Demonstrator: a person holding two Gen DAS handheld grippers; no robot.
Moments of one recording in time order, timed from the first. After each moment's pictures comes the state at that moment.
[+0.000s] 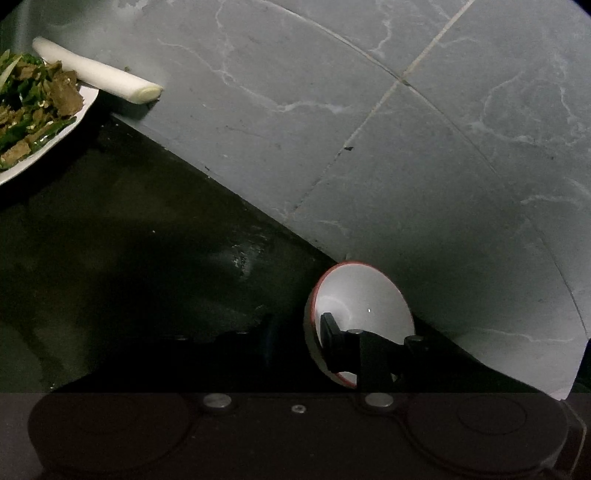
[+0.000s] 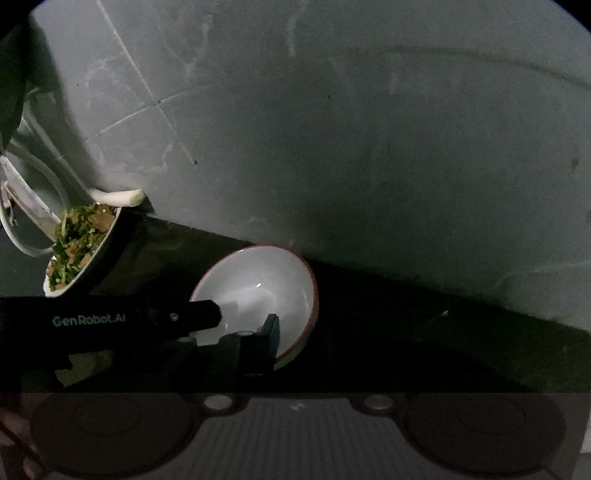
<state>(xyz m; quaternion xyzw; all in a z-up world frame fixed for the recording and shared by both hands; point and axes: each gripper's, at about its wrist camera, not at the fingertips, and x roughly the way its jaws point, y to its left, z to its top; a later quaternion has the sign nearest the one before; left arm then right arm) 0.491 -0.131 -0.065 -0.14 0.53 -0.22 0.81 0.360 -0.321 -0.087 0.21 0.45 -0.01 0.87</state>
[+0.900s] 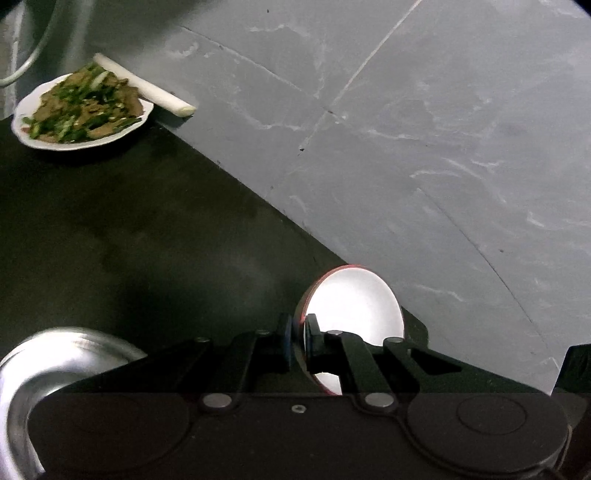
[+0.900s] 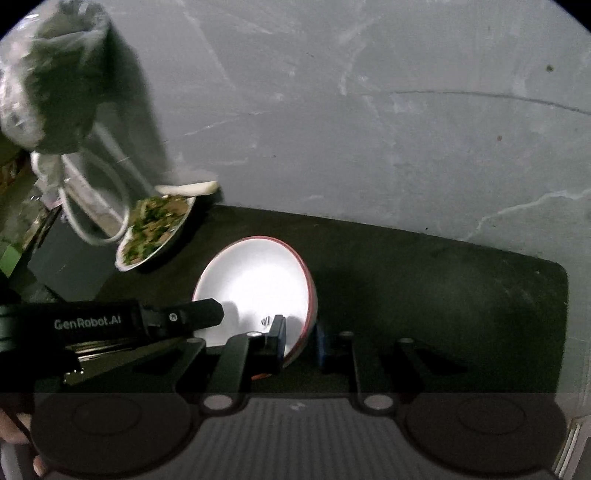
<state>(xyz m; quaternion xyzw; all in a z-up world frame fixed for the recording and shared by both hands) 0.363 -0.087 0.014 -0.18 0.49 -0.21 0.83 0.256 -0.295 -0.027 0.21 0.42 0.04 0.88</state>
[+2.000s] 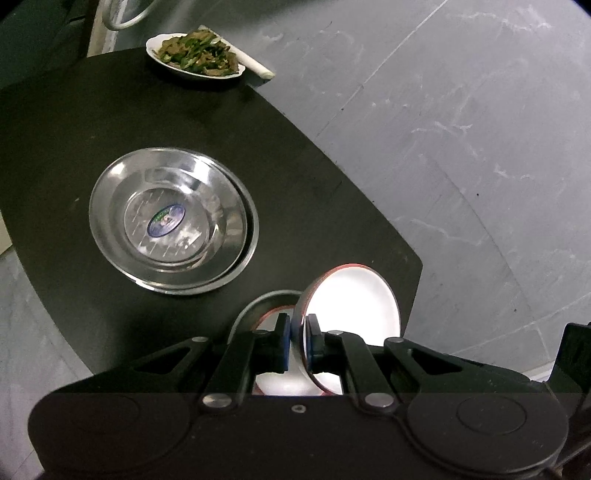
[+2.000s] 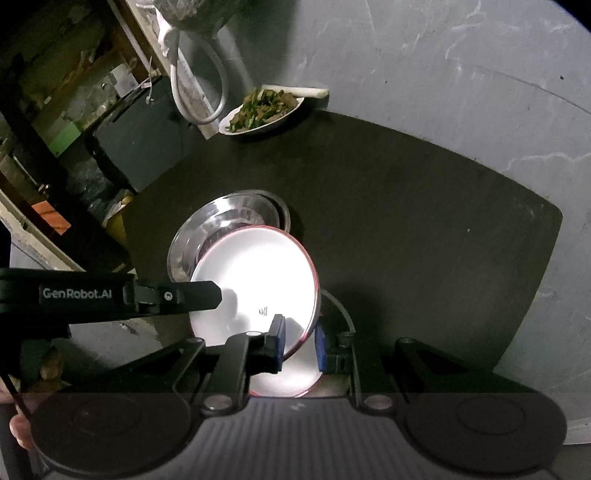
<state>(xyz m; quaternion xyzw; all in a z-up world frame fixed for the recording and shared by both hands) 0.173 -0.028 0.034 -0.23 0.51 -0.14 0.82 0.105 -0.233 0.011 0.10 0.48 0.16 0.86</state>
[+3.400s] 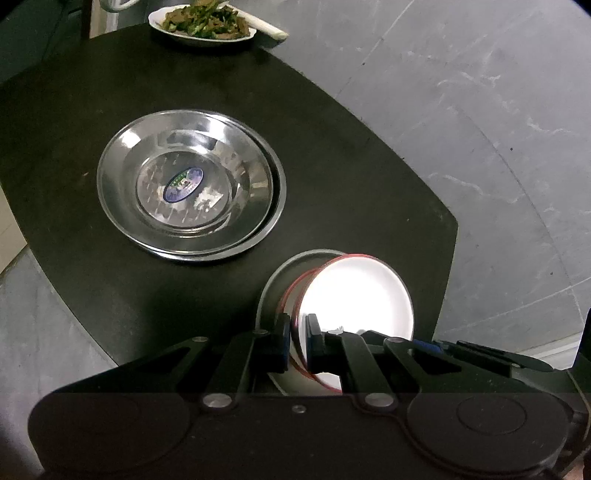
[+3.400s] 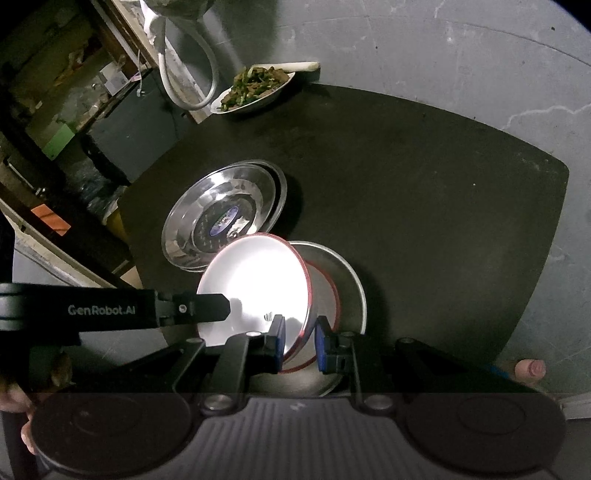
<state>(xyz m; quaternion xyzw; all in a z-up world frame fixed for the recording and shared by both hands) 0.179 -0.039 0.008 -0.17 0.56 -0.12 0.80 0.097 -0.231 -0.018 0.13 0.50 0.15 0.84</state>
